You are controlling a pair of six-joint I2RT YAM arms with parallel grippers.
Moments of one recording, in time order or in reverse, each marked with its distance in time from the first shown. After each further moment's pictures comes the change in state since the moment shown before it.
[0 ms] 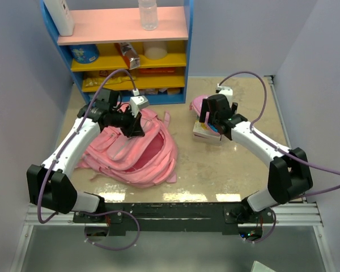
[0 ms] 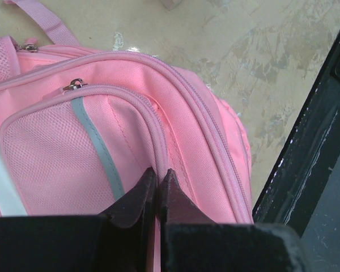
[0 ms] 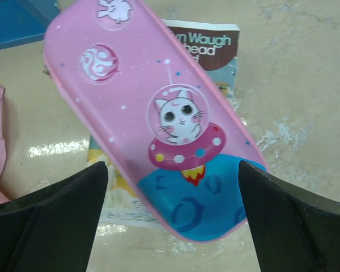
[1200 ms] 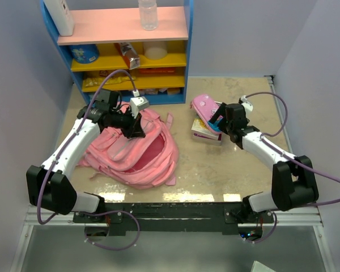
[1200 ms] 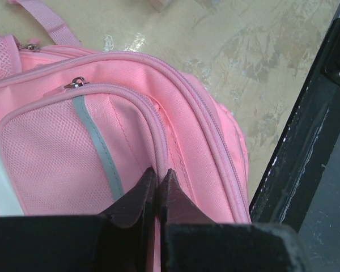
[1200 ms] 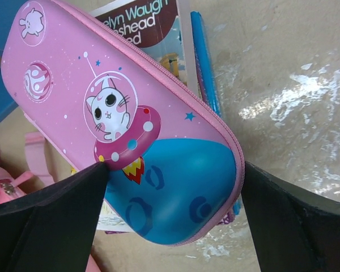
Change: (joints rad) left arm 0.000 -0.012 -0.014 0.003 0.032 0.006; right arm -0.199 -0.093 -0.252 0.171 -0.207 0.327
